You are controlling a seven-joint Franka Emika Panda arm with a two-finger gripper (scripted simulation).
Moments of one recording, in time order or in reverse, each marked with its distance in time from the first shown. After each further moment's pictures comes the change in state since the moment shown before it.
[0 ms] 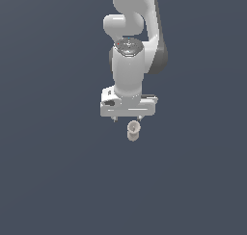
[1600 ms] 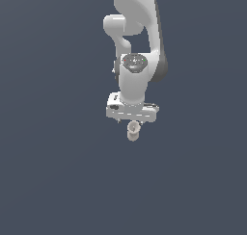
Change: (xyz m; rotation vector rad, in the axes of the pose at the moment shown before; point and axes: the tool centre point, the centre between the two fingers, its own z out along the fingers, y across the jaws) arm -0.018 -0.014 0.043 -0.014 -0.038 0.159
